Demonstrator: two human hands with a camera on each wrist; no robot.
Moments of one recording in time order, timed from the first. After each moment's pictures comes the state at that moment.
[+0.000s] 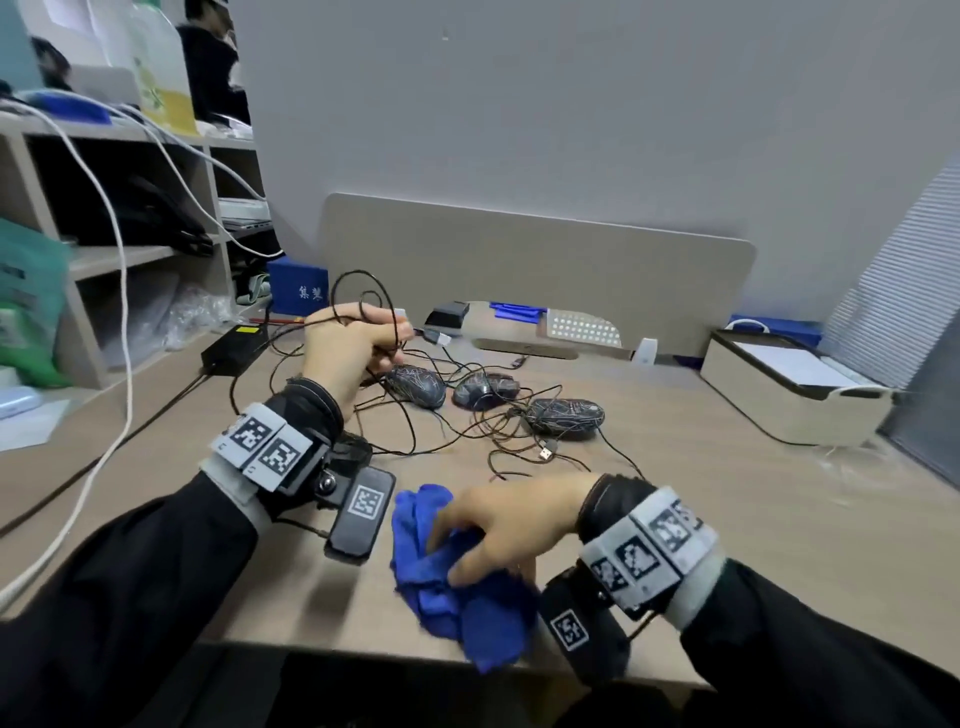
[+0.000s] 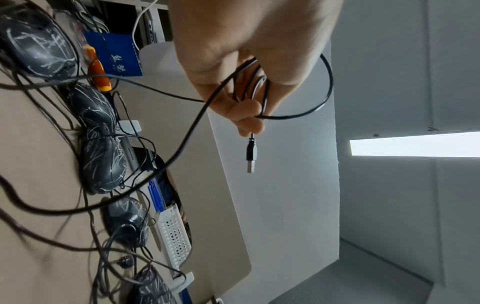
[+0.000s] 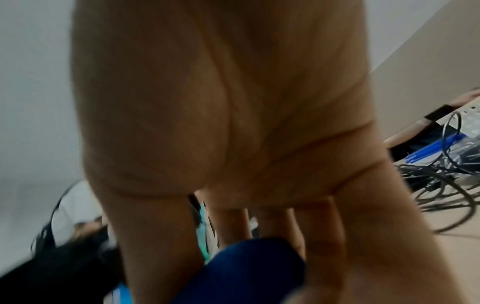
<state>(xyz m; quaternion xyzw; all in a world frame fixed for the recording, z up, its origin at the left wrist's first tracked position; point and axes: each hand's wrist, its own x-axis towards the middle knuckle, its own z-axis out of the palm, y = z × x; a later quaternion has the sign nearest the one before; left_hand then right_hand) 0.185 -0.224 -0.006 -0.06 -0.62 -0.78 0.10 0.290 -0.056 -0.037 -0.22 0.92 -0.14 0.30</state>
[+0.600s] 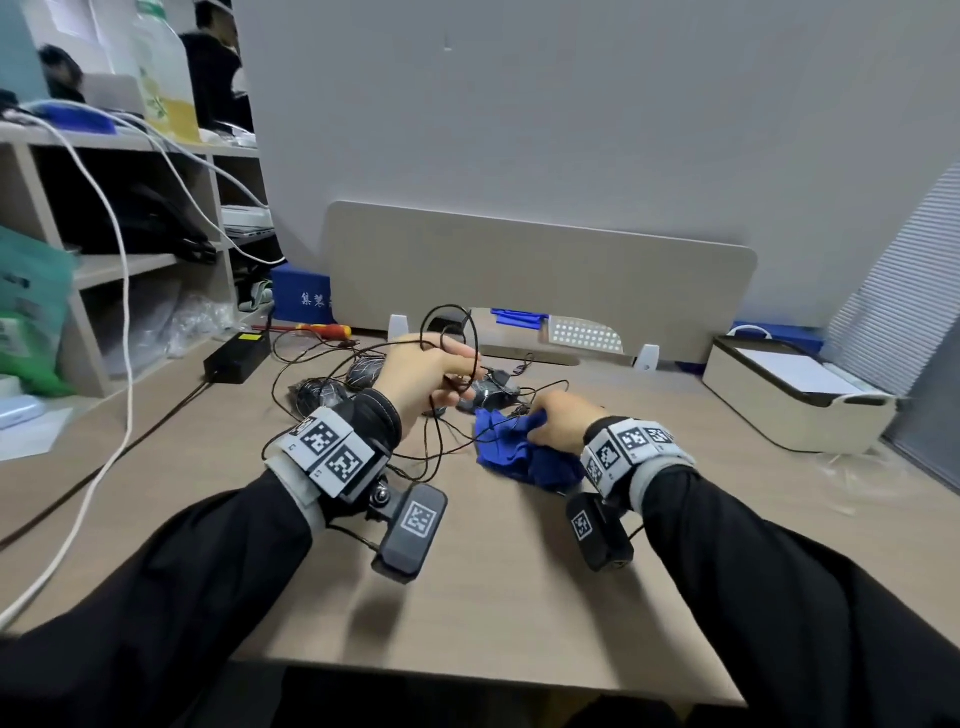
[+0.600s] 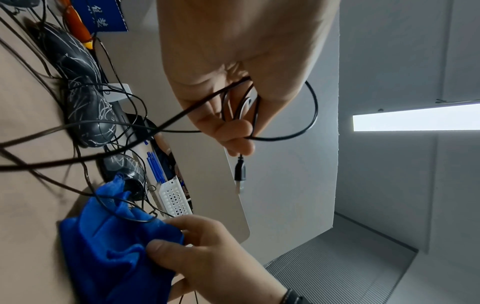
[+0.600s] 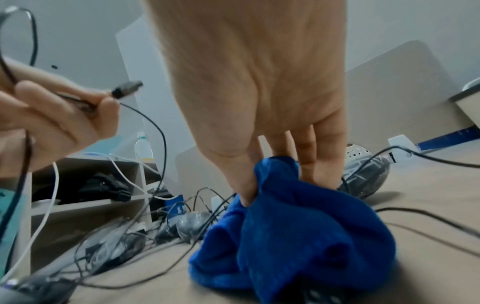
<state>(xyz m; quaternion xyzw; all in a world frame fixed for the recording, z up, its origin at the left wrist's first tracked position) 0.189 -0.178 -0.011 -0.09 -0.67 -0.74 -0.04 0.189 0.021 -0.038 0.03 0.99 -0.08 0.05</state>
